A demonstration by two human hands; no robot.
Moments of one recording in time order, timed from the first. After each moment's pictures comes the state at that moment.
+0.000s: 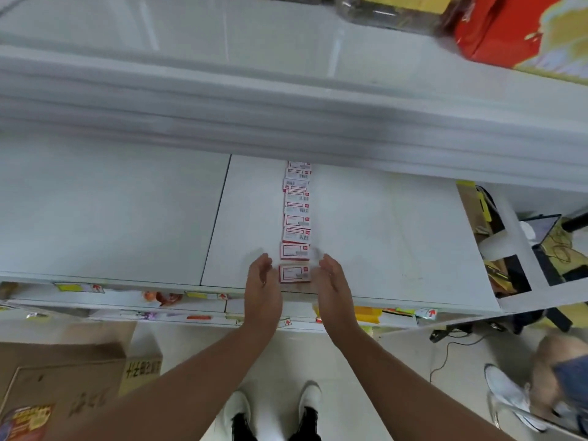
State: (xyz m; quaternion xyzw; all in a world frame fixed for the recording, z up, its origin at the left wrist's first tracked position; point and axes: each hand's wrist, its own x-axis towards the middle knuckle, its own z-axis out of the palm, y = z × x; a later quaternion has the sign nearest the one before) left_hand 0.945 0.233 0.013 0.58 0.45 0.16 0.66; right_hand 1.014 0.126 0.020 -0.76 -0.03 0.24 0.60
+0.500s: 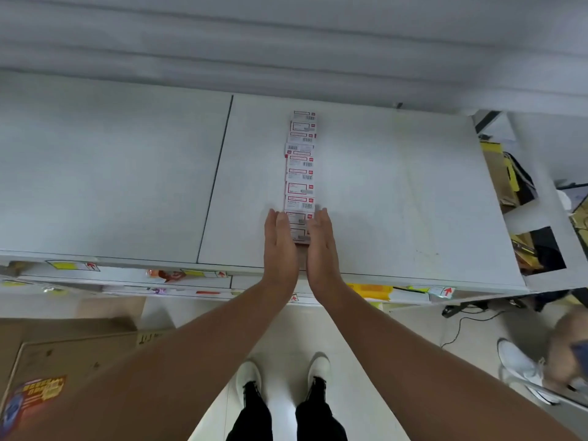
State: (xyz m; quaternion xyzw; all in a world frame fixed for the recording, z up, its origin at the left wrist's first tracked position) left_hand 1.001 0.226 0.006 0.53 0.44 0.15 0.71; right_hand 1.040 0.168 -0.008 -0.70 -0.03 0.25 0.67
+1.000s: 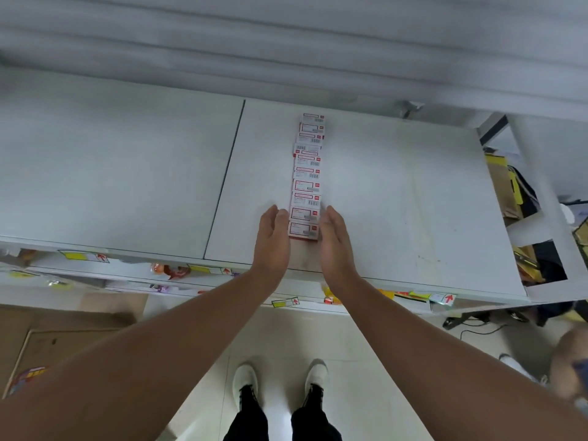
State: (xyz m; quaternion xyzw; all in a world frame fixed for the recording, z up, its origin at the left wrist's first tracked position) left_hand 0.990 0.255 0.005 0.63 0.42 0.09 0.64; right_hand 1.055 0.157 -0.003 -0.74 -0.04 0.26 0.62
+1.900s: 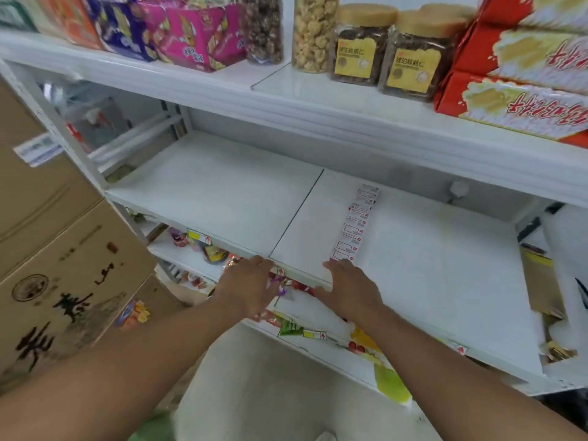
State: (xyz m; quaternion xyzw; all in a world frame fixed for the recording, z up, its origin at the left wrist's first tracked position) left_hand 0.793 0.243 0.104 0.92 0.36 -0.08 0.10; right_hand 0.998 0.098 0.087 -0.85 -0.48 0.21 0.10
